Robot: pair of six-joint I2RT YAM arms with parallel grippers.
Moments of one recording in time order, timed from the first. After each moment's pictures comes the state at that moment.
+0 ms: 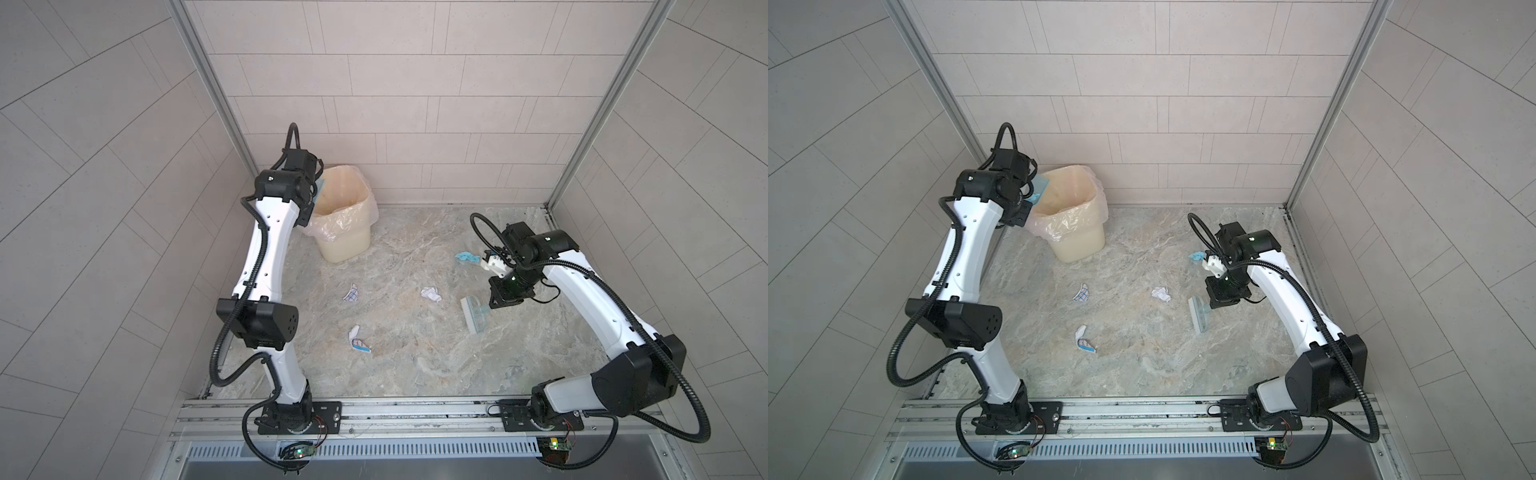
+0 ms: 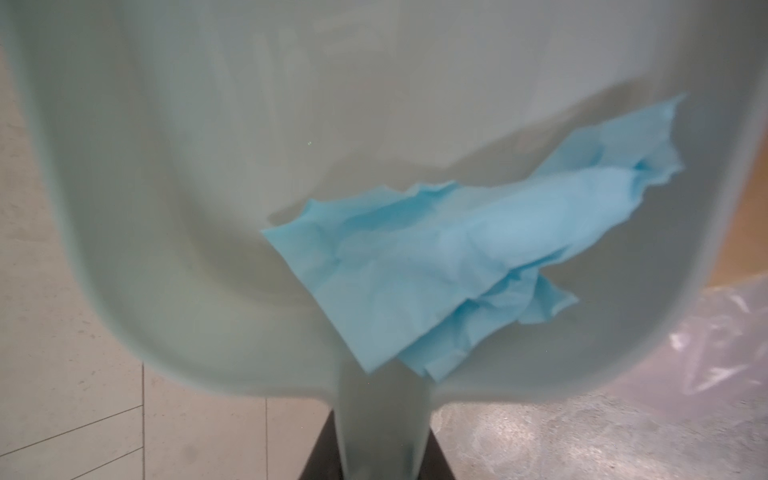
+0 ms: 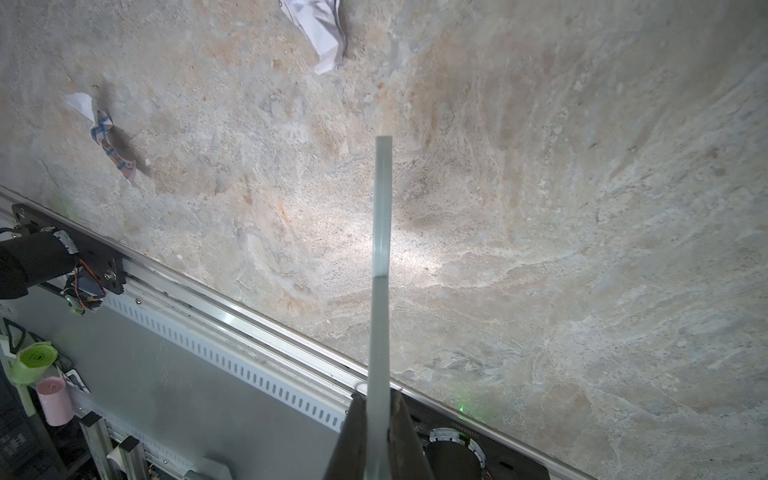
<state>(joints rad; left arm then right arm) -0.10 1.87 2.26 -1.47 -0.58 0.19 0.23 1.41 1.39 -1.47 -0.29 0.00</state>
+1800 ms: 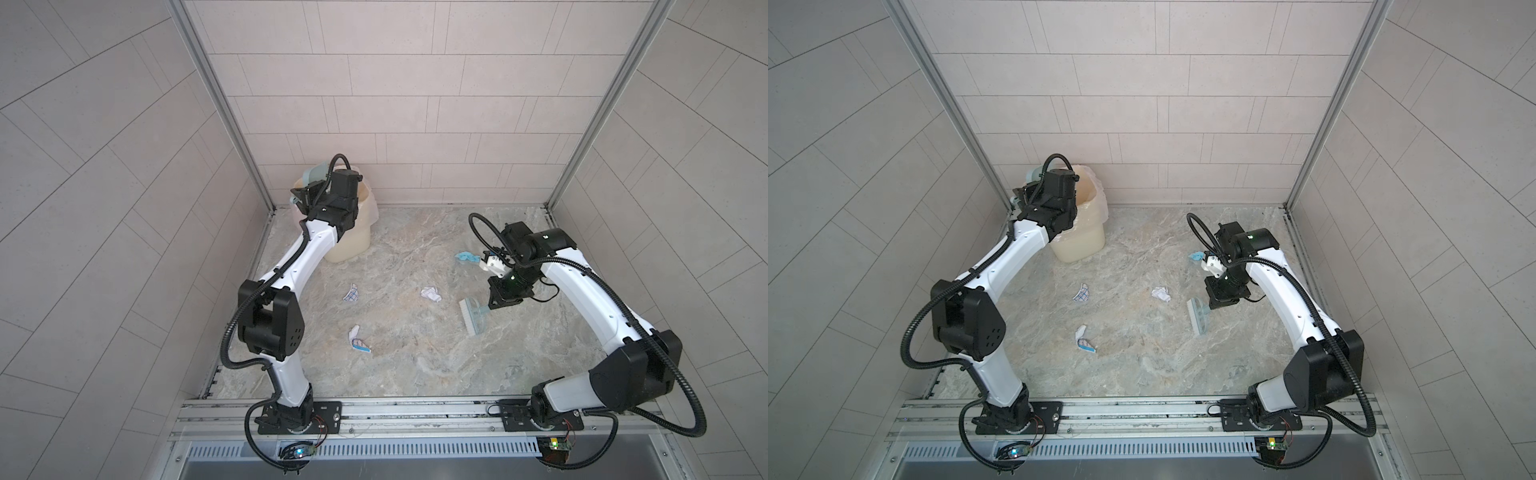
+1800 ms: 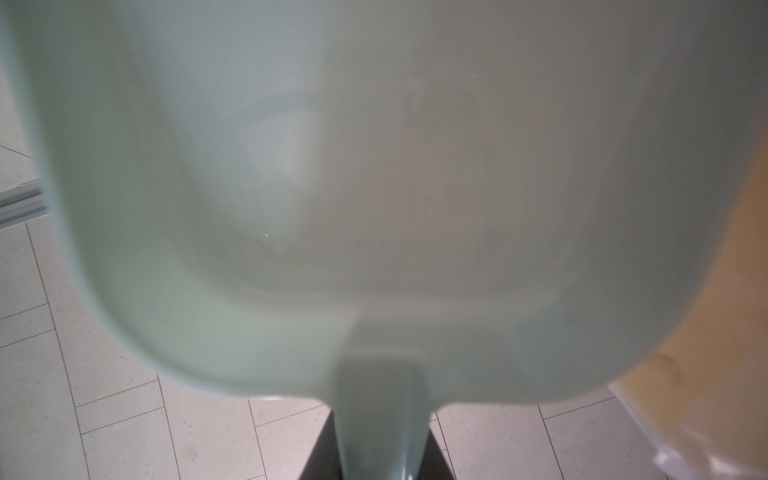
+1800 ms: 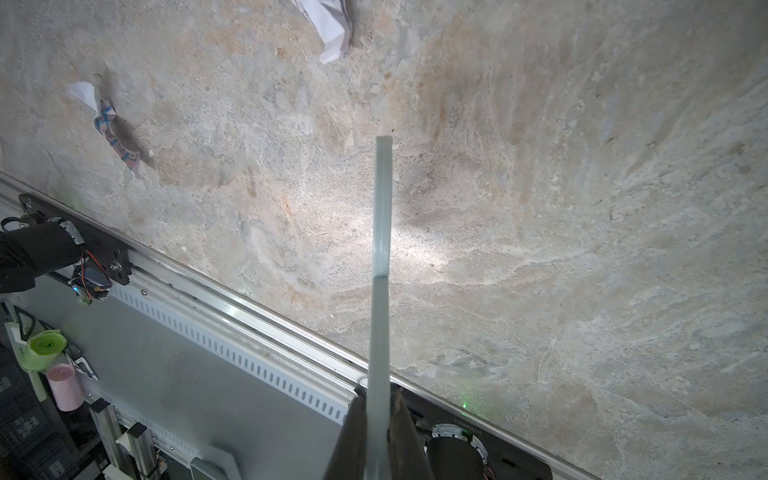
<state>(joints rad) -0.28 1.79 1.67 -0.33 -1.27 1.38 0.23 1.43 1.39 -1.48 -0.32 -0.01</state>
